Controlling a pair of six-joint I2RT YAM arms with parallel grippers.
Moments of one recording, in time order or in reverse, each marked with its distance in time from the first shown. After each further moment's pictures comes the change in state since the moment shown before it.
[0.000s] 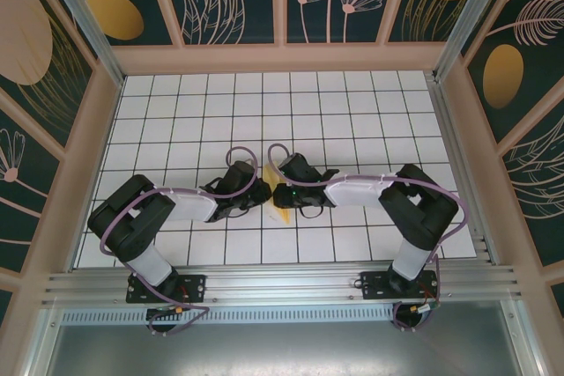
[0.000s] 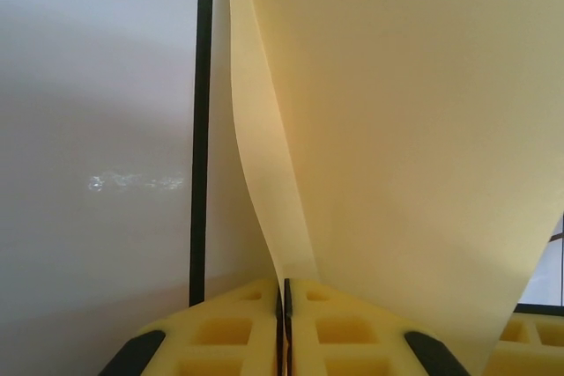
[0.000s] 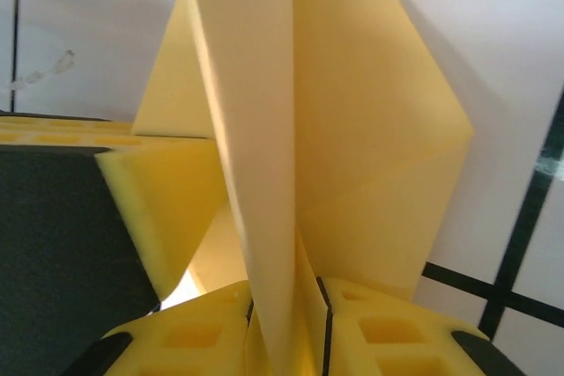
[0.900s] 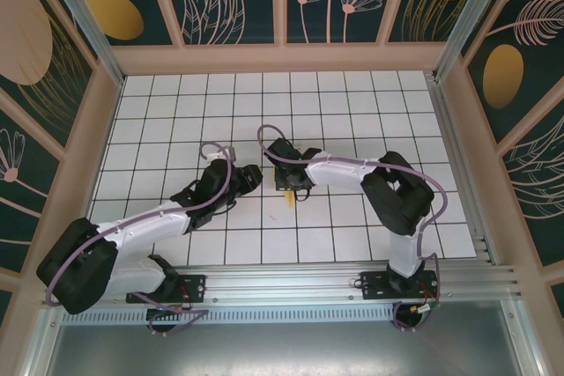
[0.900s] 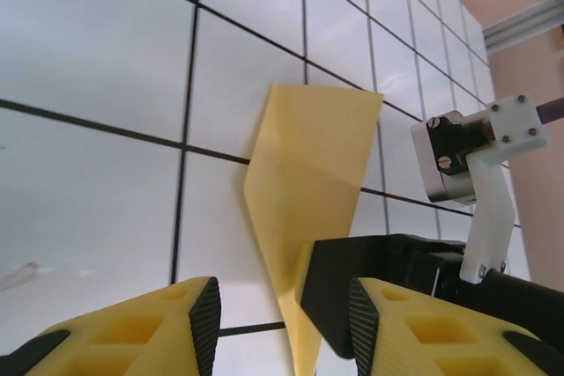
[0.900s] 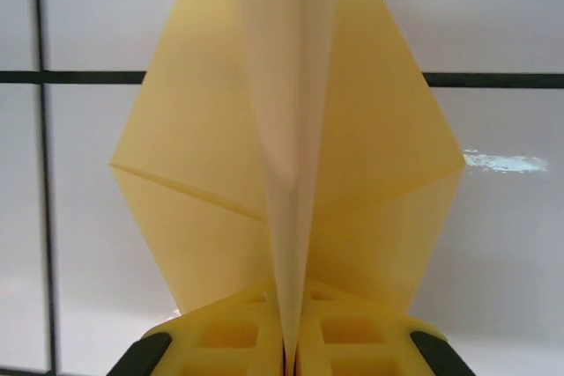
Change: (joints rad) left arm 0.003 -0.404 -0.069 -0.126 -0.213 -0.007; right arm -0.023 0.190 0.325 -0.335 0.293 0.053
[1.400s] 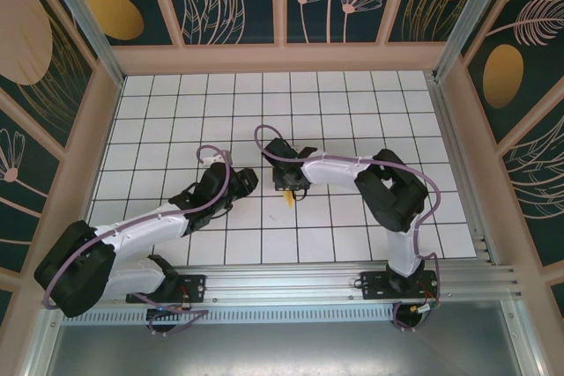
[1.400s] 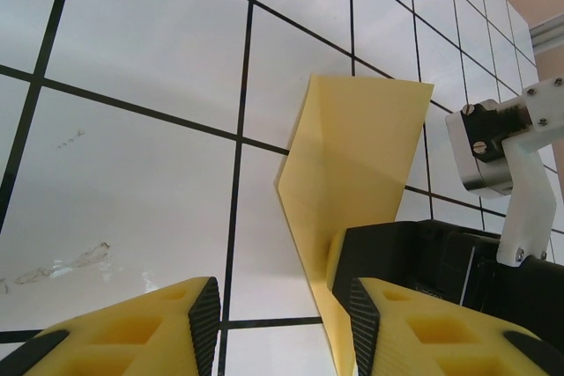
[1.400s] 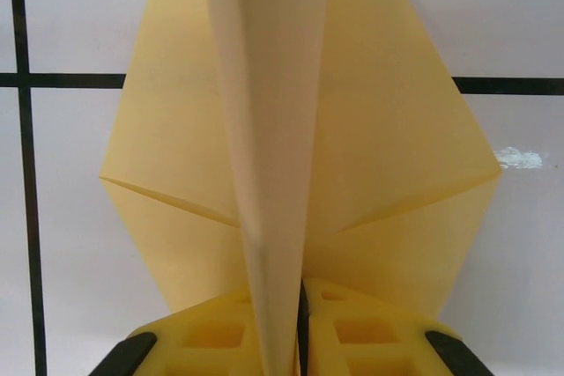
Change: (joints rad) left arm 0.000 -0.016 -0.015 -0.044 -0.039 0.011; right arm 0.000 0.031 0.032 -0.014 -0.001 -0.001
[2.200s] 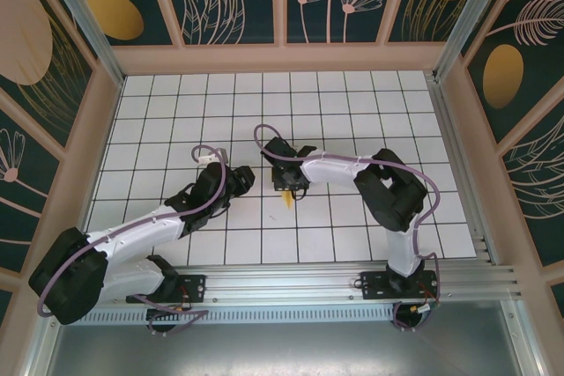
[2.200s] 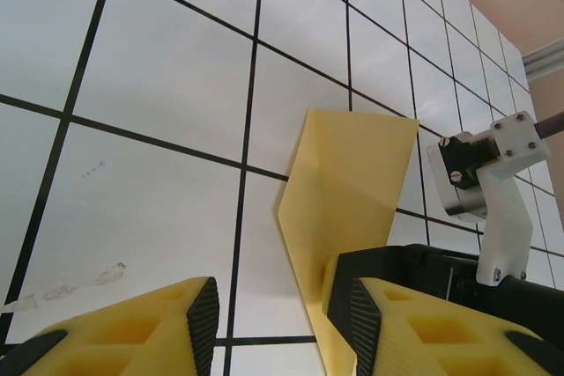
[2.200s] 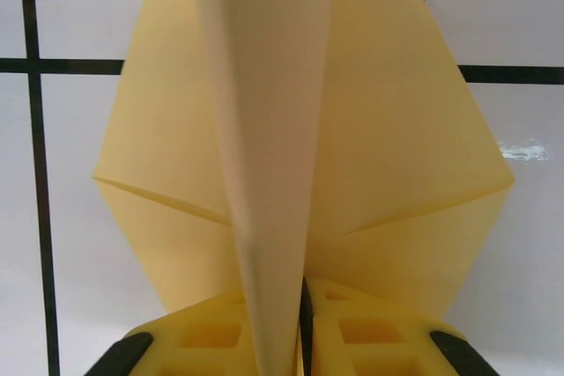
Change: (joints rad) left arm 0.000 -0.052 0.000 -0.023 -0.056 0.007; right arm 0.000 0.007 0.017 -0.018 -0.029 -0.004
